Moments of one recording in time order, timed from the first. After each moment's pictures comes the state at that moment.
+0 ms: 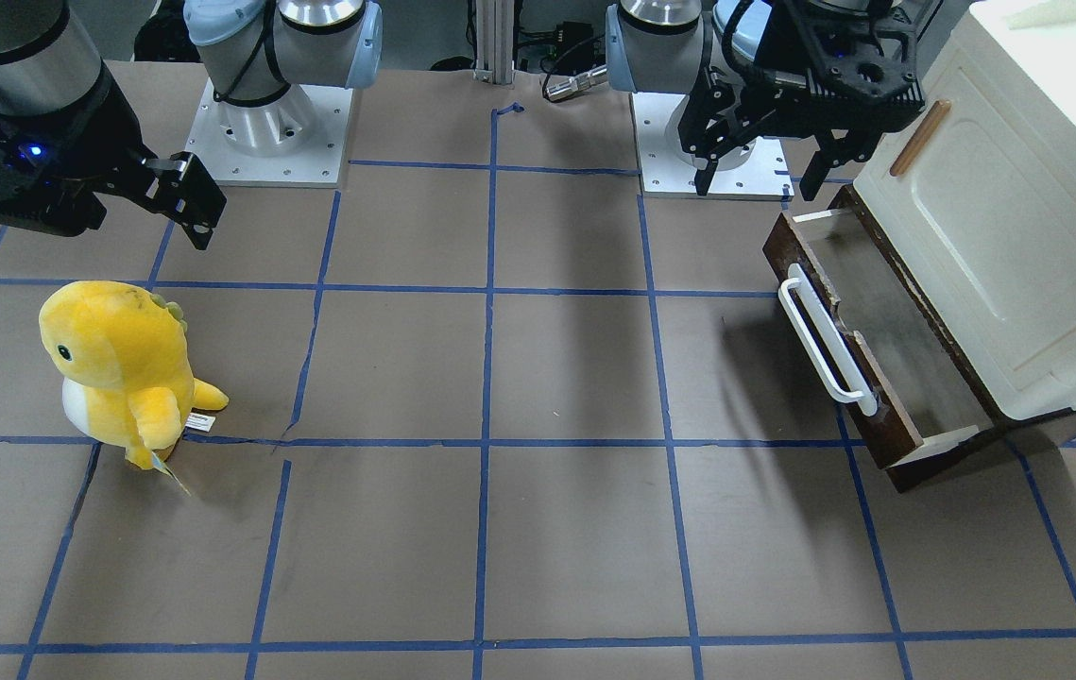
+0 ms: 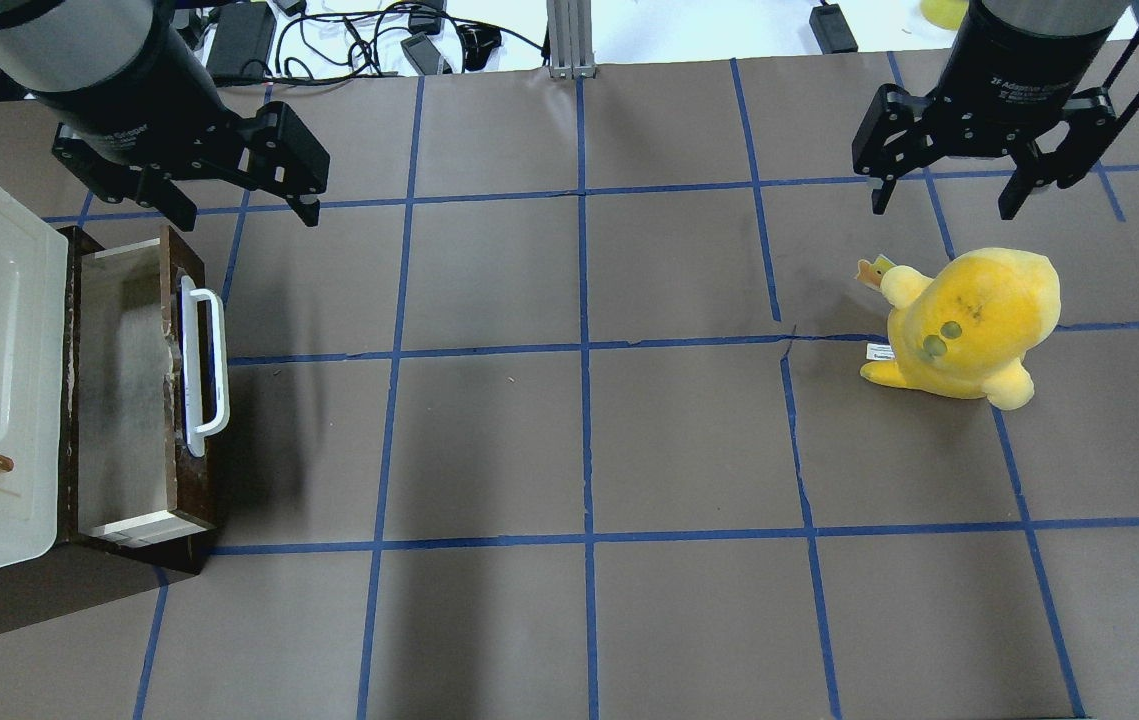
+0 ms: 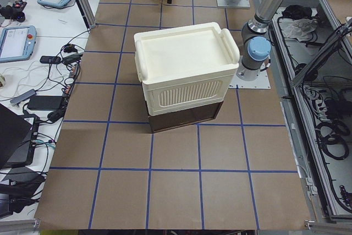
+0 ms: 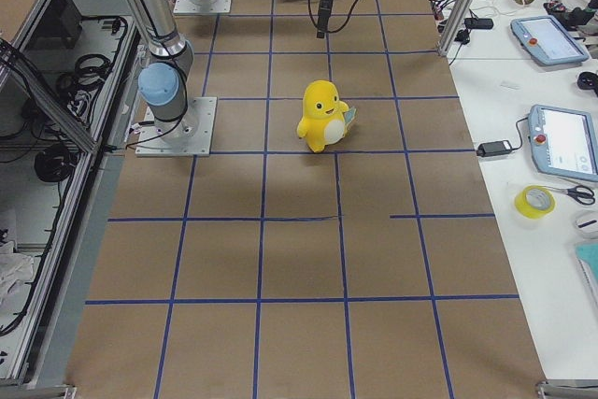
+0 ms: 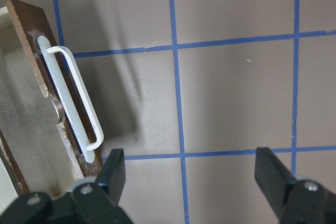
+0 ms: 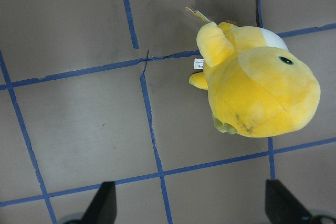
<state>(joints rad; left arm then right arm) -1.59 -1.49 -1.52 -1.60 1.55 -0.02 1.51 -1.53 1.48 -1.44 -1.63 0.11</state>
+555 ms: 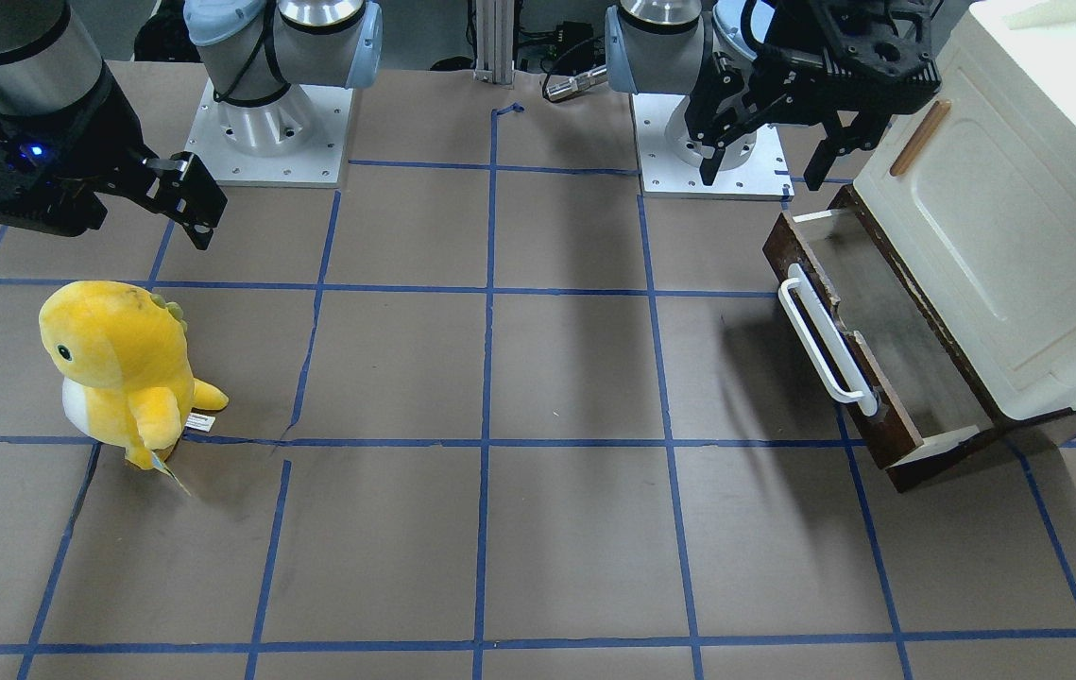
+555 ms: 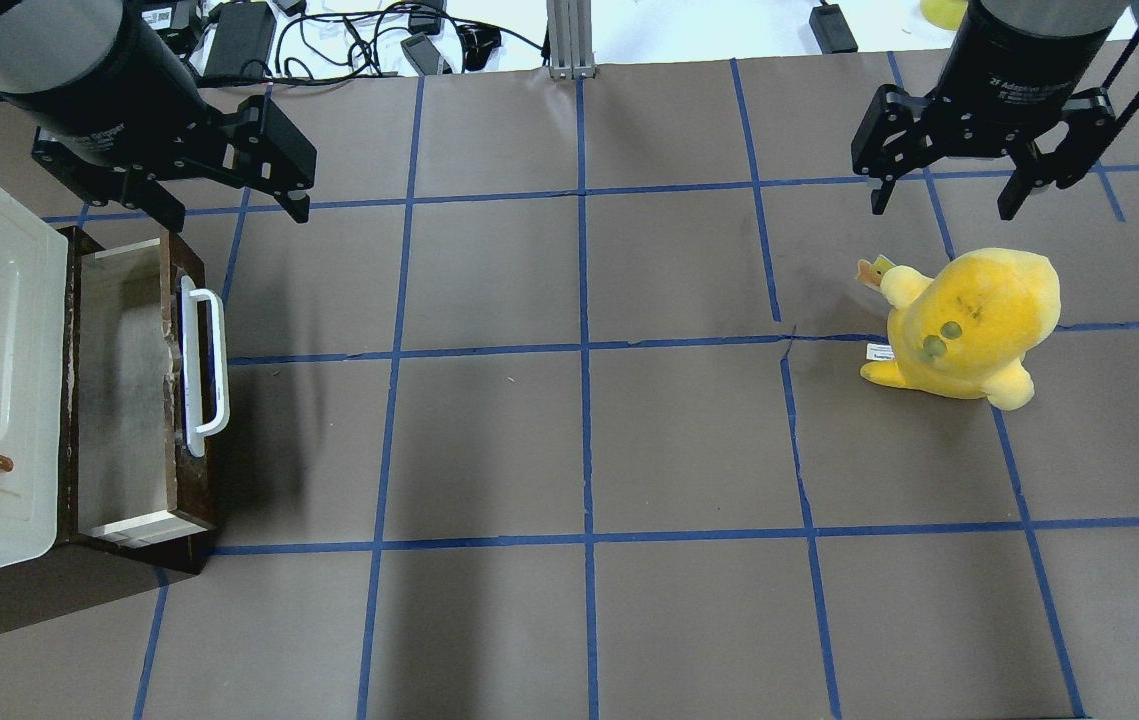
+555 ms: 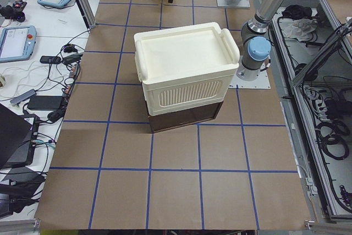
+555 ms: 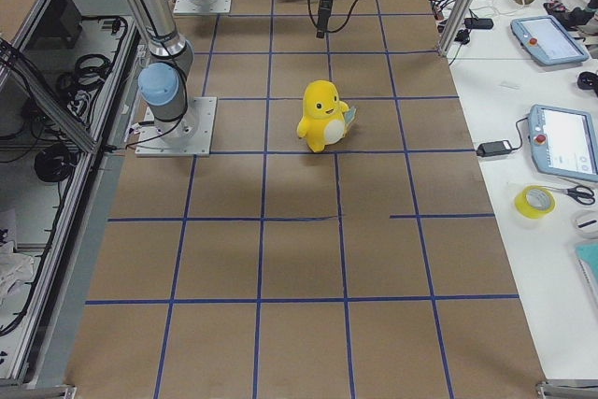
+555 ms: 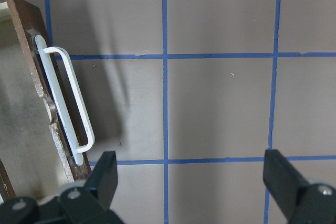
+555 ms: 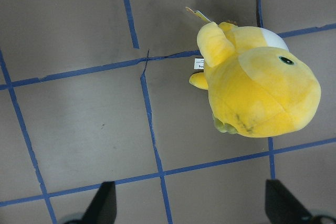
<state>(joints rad) -1.58 -1.47 -1.52 -1.60 1.54 -0.02 1.51 -1.53 1.48 -1.44 -1.63 0.11</state>
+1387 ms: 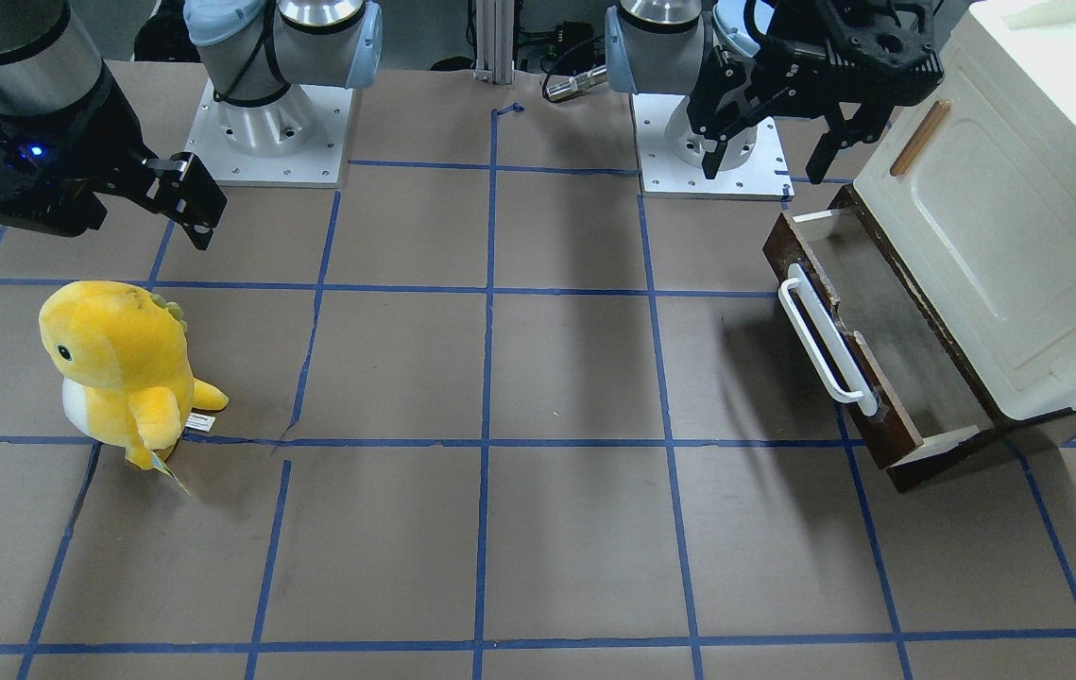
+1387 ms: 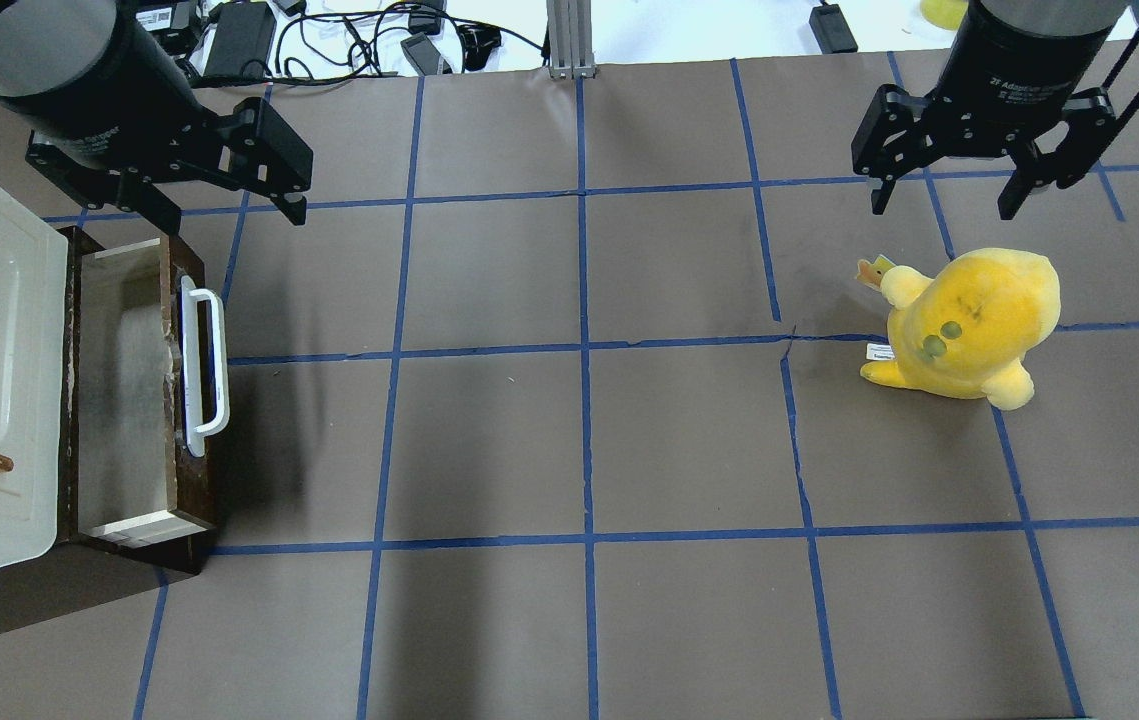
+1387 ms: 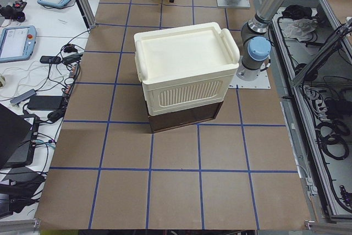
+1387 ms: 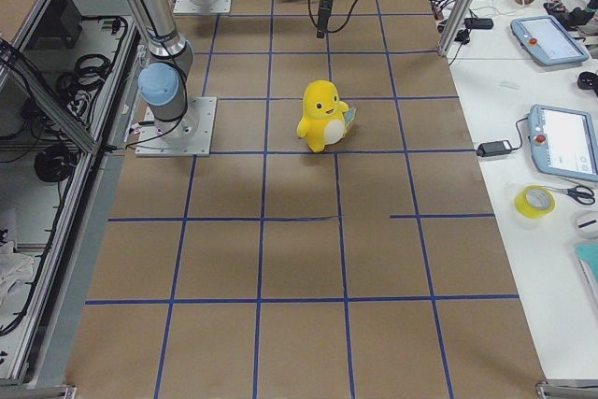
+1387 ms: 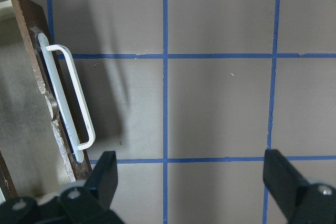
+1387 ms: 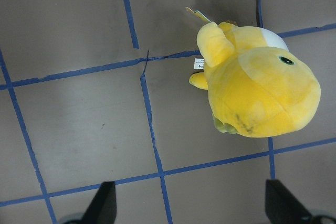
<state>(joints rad) -1.58 -1.46 -1.53 -1.61 1.54 -0.03 1.51 -1.53 1.48 -1.44 -1.63 0.11</state>
